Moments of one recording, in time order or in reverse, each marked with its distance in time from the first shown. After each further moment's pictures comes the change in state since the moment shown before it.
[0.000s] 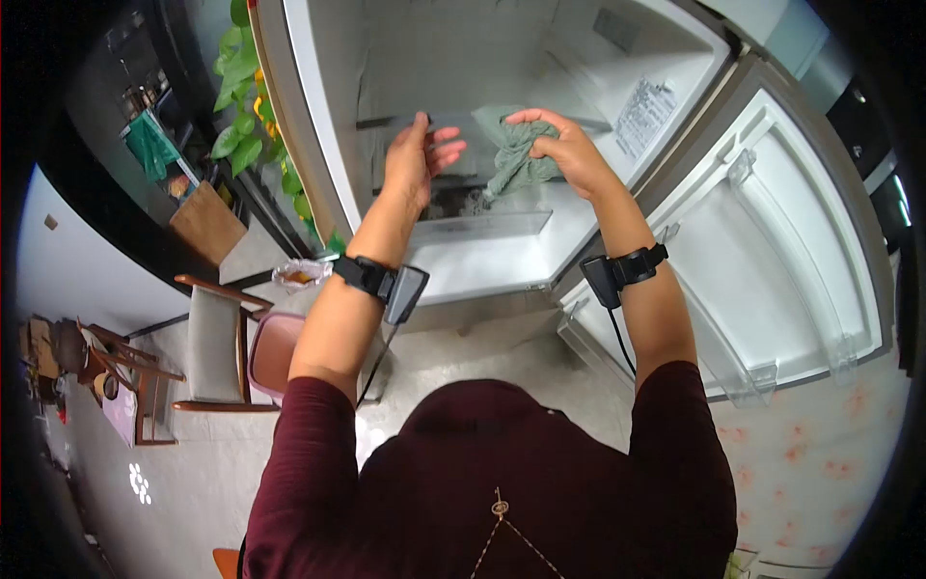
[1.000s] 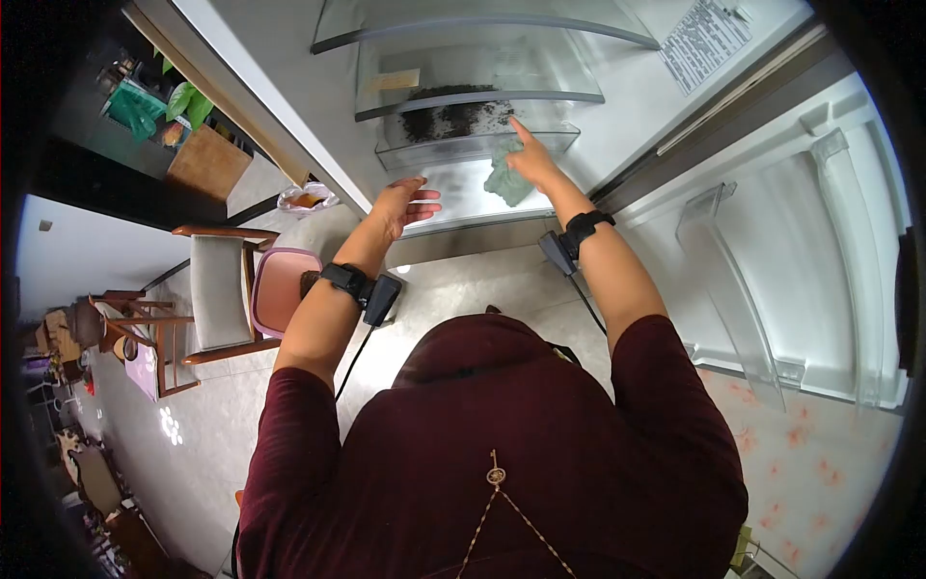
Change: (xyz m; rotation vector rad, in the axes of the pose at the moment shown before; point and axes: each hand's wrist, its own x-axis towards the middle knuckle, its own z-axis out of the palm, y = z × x) left_hand -0.059 -0.136 -0.153 0.363 0.122 -0.696; right_hand -0.023 0.257 0.065 -0.102 0.132 0.562
